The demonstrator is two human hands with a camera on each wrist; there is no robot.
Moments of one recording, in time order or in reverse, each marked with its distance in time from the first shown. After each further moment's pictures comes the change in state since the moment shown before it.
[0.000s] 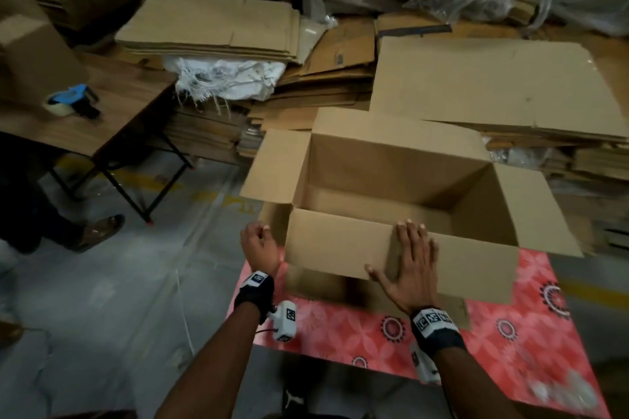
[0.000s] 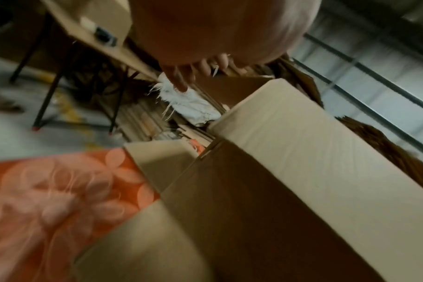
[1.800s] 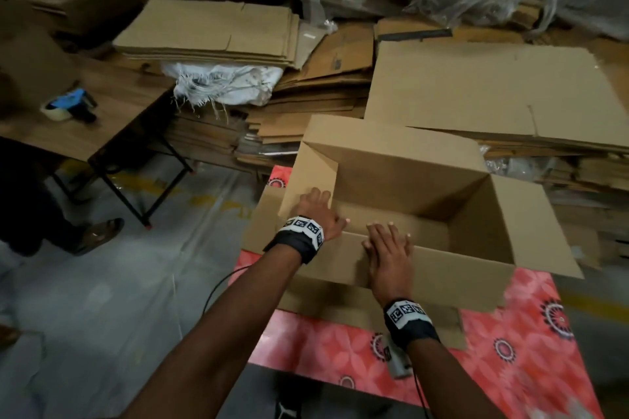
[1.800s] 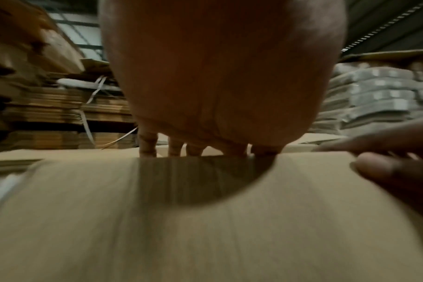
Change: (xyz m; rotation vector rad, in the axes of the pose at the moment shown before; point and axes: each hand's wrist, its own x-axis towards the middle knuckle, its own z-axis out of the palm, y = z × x) left_hand 0.008 0.139 0.111 1.372 -0.852 0.772; right_hand 0.052 -0.007 0.024 0.081 0.057 -0.025
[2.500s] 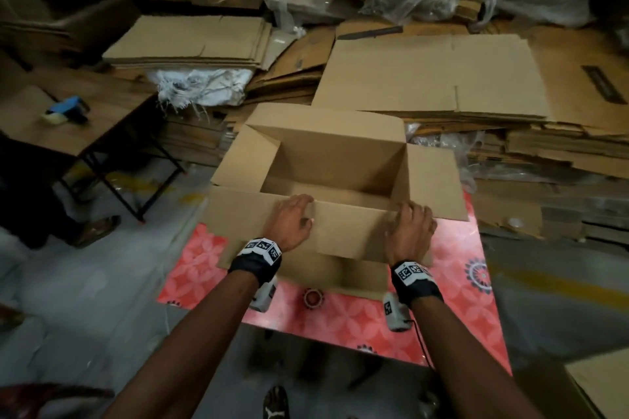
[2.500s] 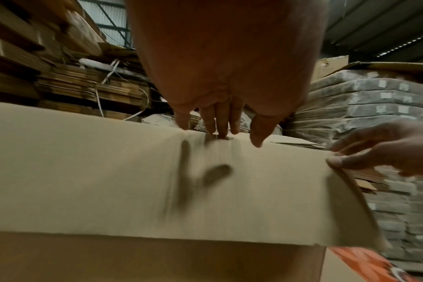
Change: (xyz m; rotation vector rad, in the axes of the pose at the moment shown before) left_hand -0.087 0.167 -0.006 -0.572 0.327 -0.041; right_hand -0.044 0.176 -0.131 -0.040 -0.021 0.364
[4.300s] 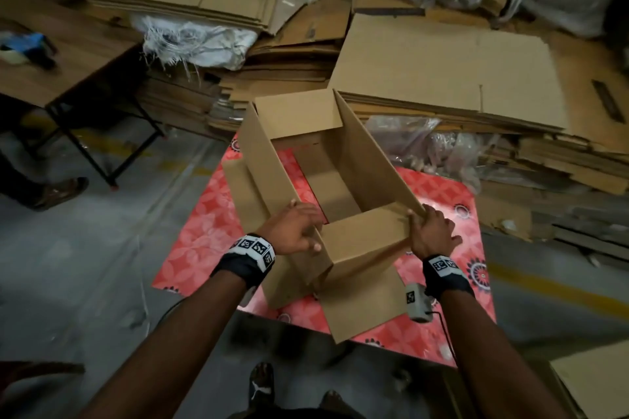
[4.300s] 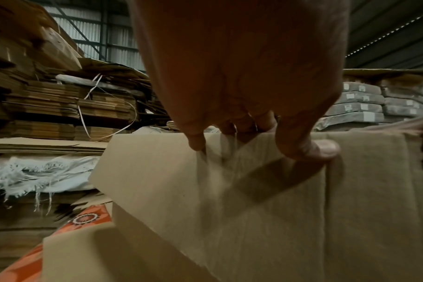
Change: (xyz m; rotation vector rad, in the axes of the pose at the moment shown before) left_hand -0.018 -0.072 -0.012 -0.110 -0.248 0.341; right_hand 0.021 -0.007 0.014 -0.121 -0.236 0.208
